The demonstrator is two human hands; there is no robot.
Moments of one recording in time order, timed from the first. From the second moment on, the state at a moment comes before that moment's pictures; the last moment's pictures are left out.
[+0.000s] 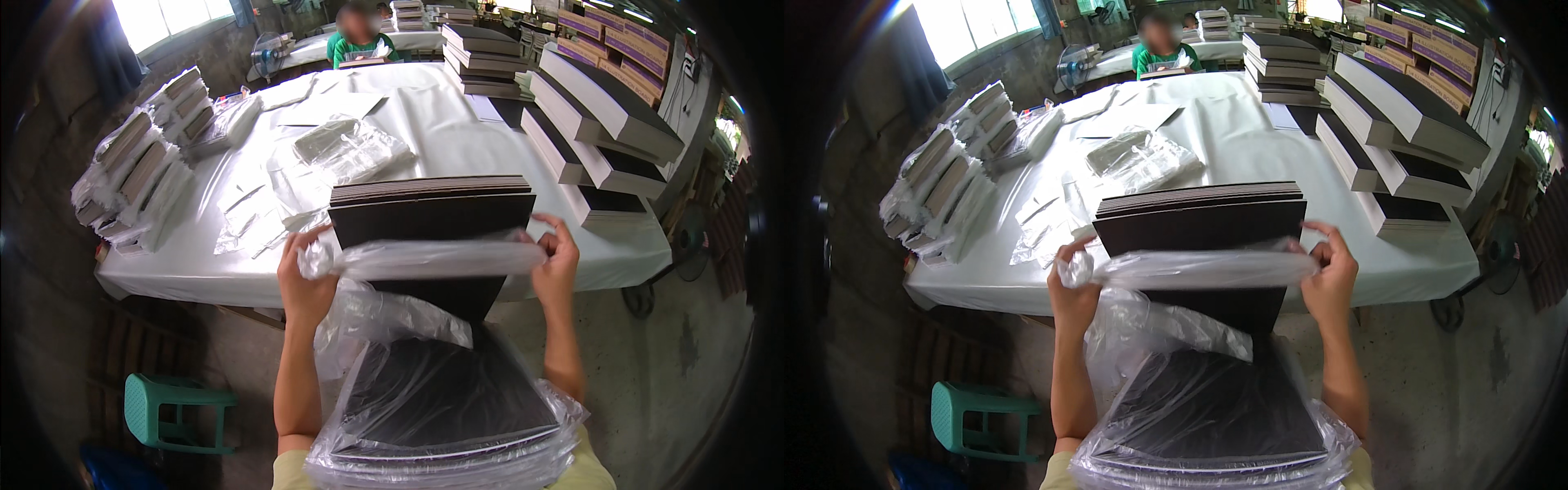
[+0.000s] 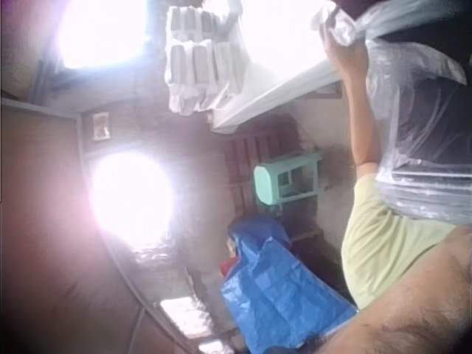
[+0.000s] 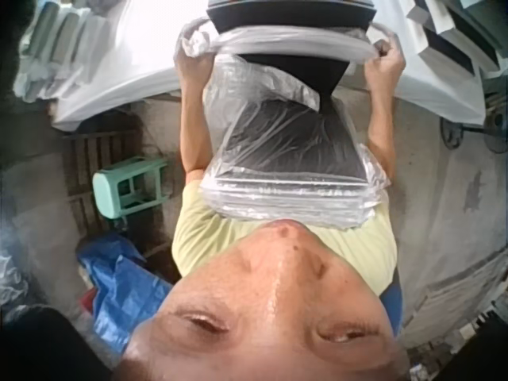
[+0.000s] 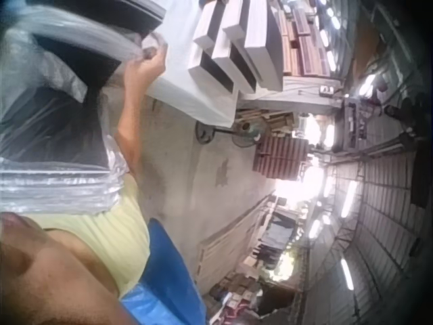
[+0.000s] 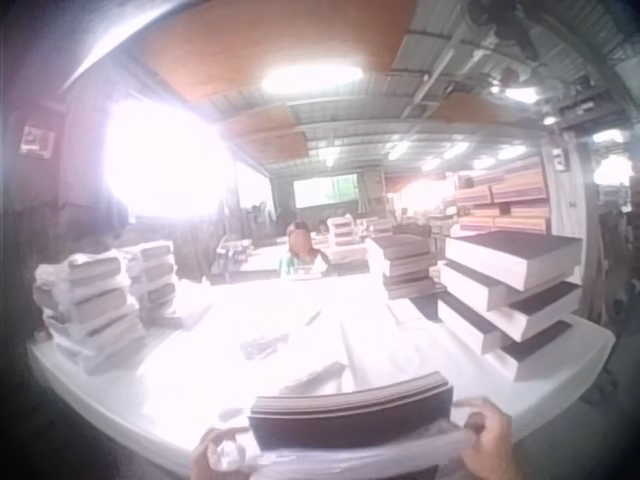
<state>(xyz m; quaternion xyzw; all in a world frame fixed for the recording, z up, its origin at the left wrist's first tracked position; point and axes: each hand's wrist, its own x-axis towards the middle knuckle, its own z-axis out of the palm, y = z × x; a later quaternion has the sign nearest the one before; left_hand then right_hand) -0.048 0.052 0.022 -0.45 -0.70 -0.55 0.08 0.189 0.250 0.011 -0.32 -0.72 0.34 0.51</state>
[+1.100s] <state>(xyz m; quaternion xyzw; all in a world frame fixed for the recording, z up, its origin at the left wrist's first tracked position) -0.080 0.032 -0.097 -0.34 -0.54 -0.54 -0.55 0.262 0.241 -0.056 -0.21 -0.37 0.86 0.29</state>
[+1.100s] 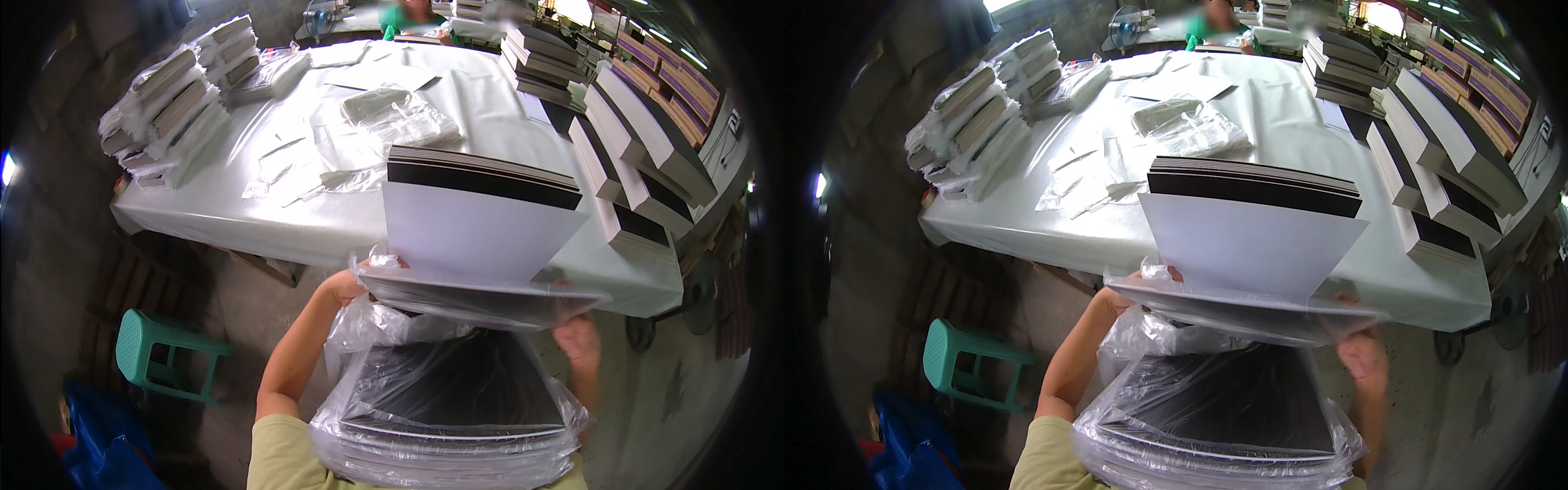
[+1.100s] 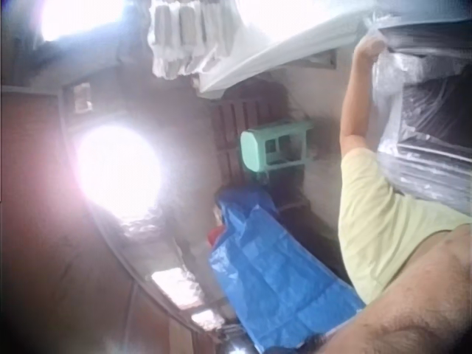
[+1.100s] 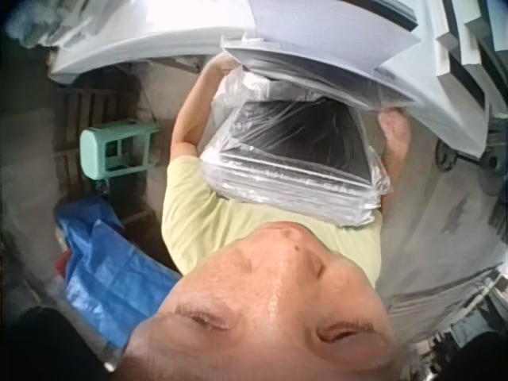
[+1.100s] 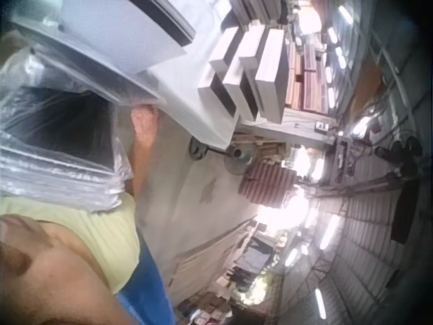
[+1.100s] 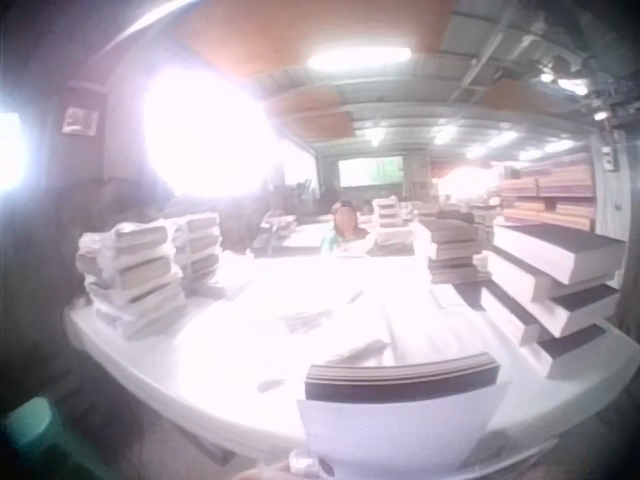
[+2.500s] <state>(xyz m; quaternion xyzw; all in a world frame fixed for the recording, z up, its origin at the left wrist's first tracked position) 0.010 0.065 0.031 -0.41 -0.49 -0.67 -0.37 0.119 0.176 0.019 -0.06 -0.67 0.68 0.28</state>
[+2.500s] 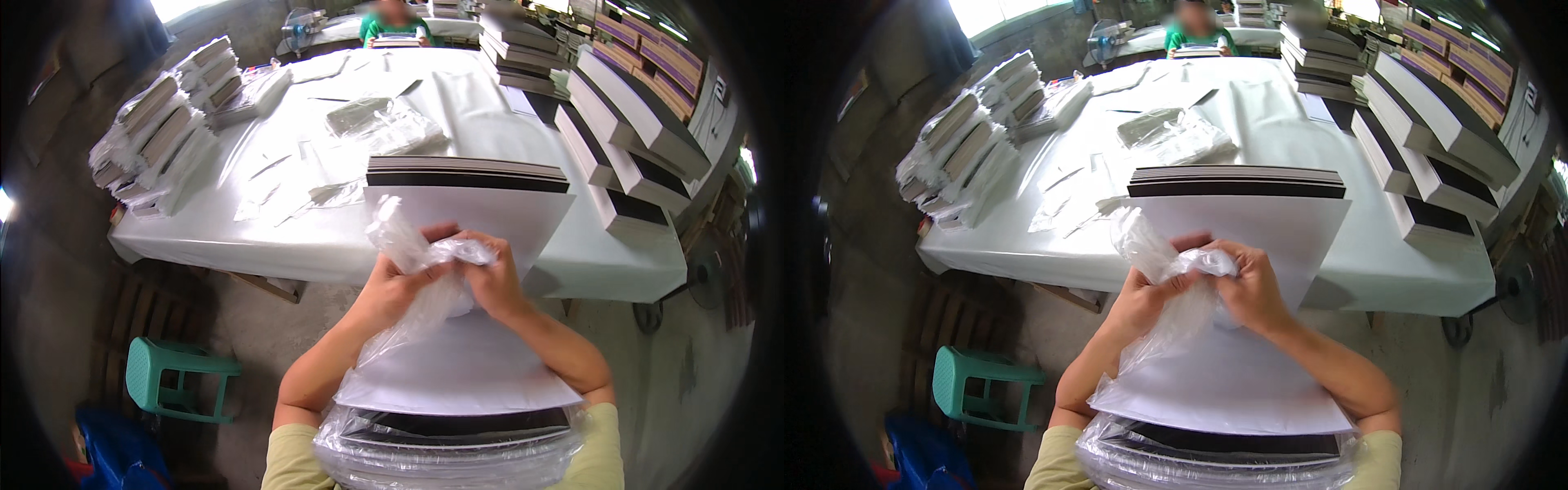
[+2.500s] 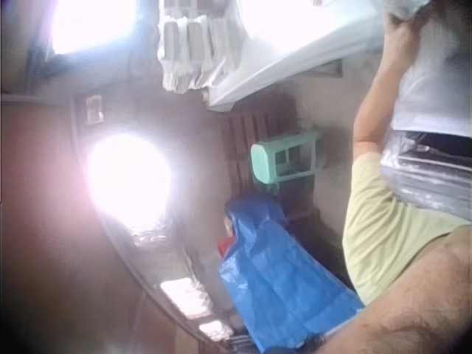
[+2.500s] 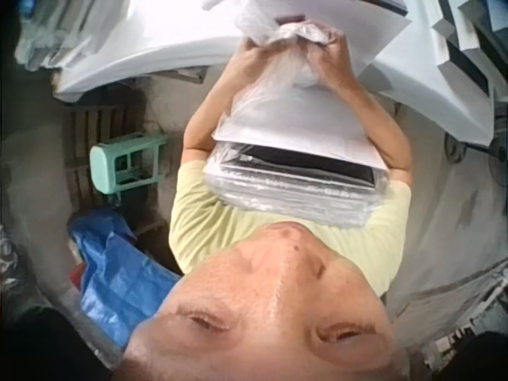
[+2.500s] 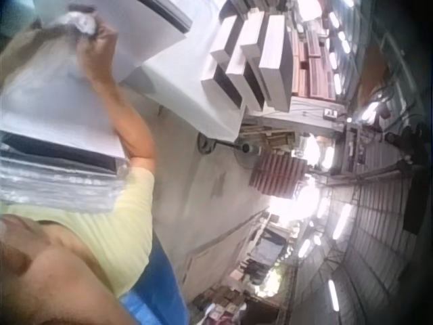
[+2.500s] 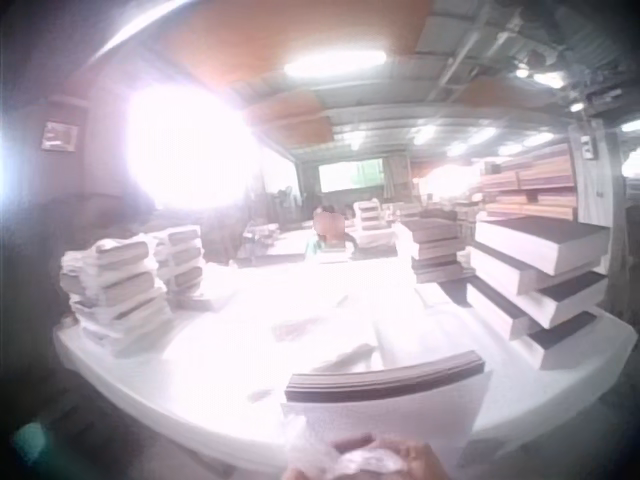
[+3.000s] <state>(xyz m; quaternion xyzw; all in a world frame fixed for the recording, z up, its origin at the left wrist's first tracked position) 0.006 0.061 0.018 -0.40 -0.56 -0.65 -0.32 0.144 0.202 0.051 -0.15 -0.68 0.60 0.40</state>
